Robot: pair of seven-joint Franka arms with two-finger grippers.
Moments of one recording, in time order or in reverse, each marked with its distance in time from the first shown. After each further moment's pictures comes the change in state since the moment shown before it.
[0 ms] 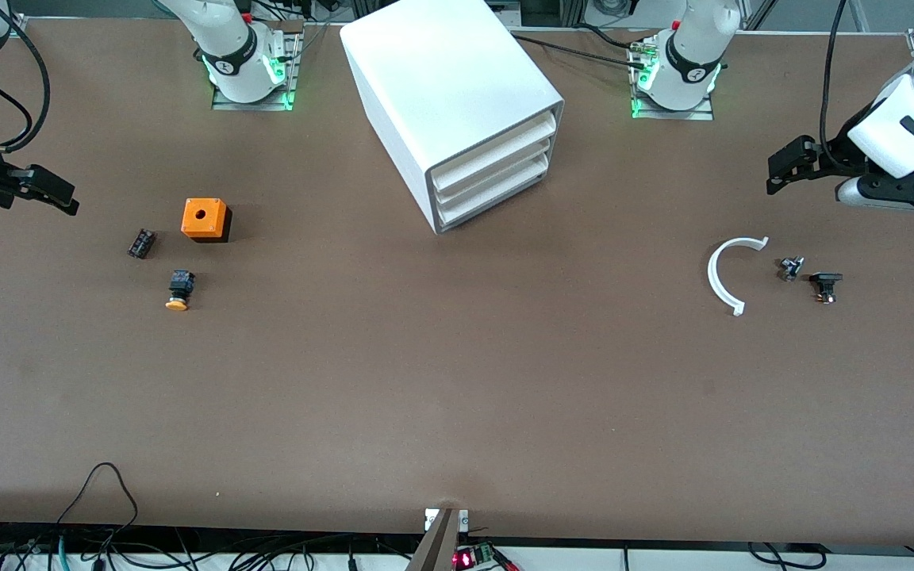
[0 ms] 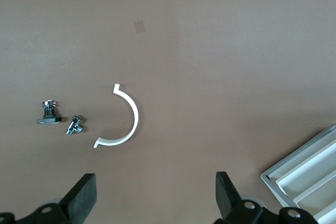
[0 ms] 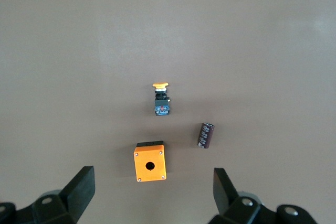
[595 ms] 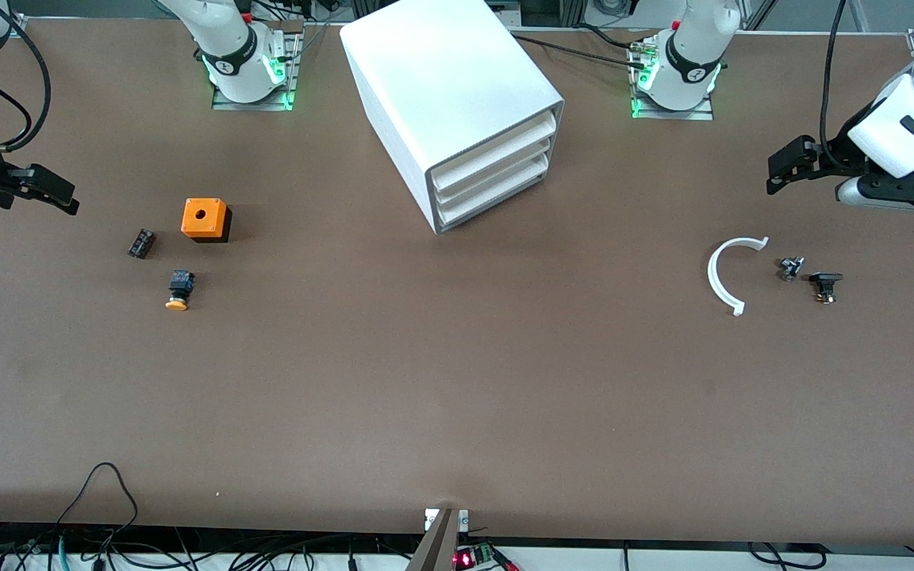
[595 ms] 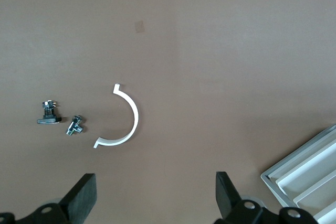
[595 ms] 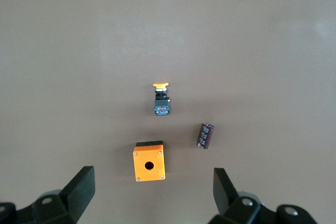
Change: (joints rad) left arm 0.000 0.000 0.000 0.001 0.000 0.000 0.000; right arm 0.000 0.000 0.000 0.000 0.000 0.000 -0.015
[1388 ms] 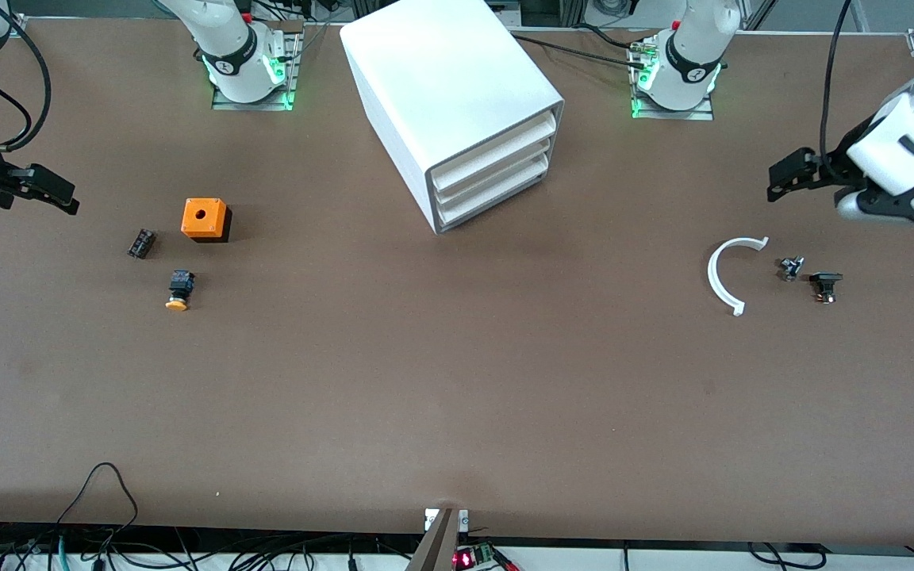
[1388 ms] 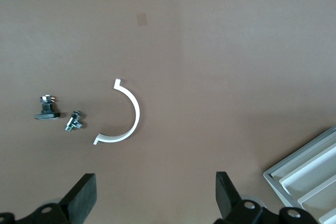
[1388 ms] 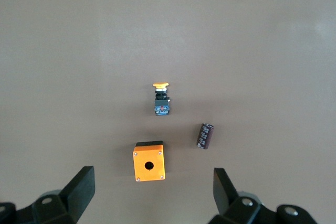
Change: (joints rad) left arm 0.016 0.054 -0.005 -0.001 0.000 -0.004 0.003; right arm 0.001 0.000 0.000 0.000 0.000 0.000 -0.002
